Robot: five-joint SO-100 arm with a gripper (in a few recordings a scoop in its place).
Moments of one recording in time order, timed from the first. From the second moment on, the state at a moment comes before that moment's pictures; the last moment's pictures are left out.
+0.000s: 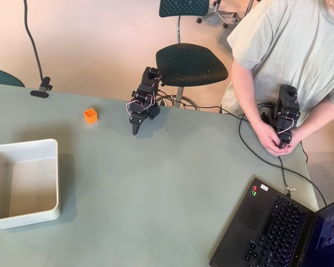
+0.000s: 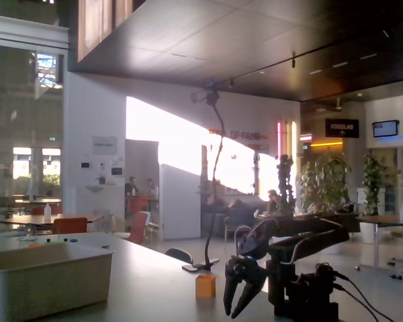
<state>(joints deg) 7.6 166.0 172.6 55.8 10.6</state>
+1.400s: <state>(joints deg) 42.0 110.2 96.2 78.8 10.8</state>
